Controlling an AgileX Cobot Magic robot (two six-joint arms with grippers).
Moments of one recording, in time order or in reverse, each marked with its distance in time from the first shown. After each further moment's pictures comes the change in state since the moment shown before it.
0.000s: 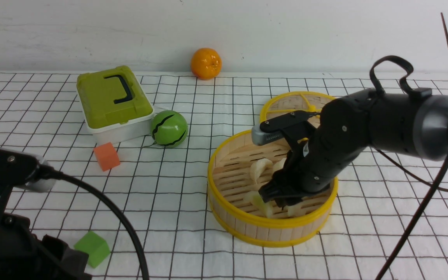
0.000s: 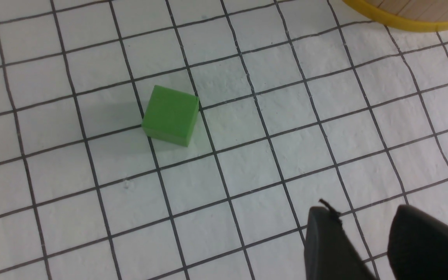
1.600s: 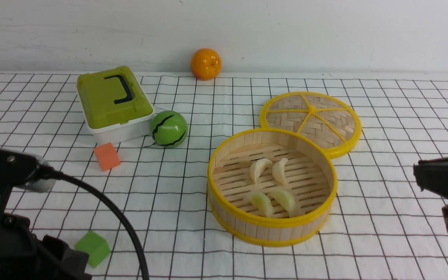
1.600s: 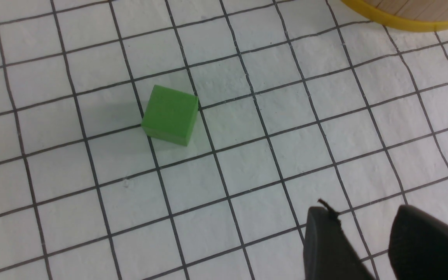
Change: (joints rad) right arm 0.000 -1.033 0.450 -0.031 0.030 -0.014; left arm 0.000 0.000 0.000 0.001 0.000 0.000
